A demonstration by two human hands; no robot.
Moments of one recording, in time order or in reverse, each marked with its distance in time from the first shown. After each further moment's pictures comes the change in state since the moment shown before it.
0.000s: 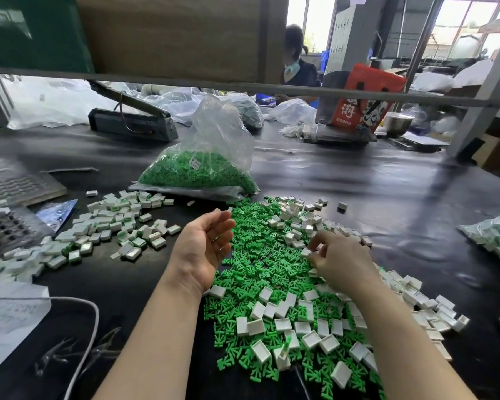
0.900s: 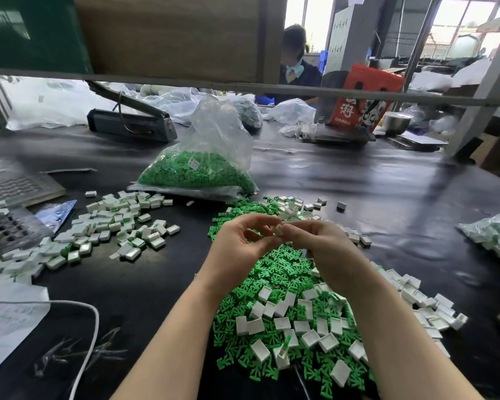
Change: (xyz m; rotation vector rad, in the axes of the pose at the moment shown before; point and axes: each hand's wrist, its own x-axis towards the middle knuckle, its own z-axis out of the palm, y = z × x) left_hand -0.010 -0.025 0.023 0.711 -0.312 0.528; right_hand -0.014 -0.036 -0.022 1.099 -0.224 -0.099
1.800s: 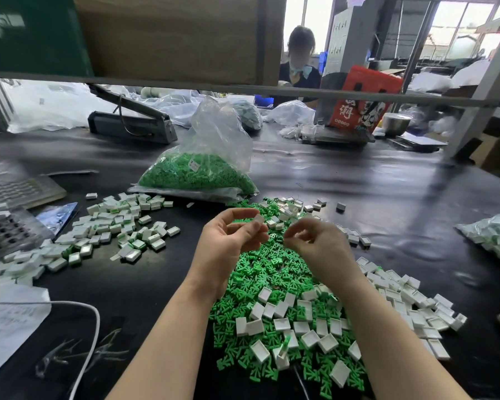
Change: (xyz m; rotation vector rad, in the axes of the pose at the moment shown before) left_hand -0.001 0.002 -0.008 -0.458 0.128 -0.186; right_hand 0.007 0.014 0.002 -0.509 0.231 -0.091
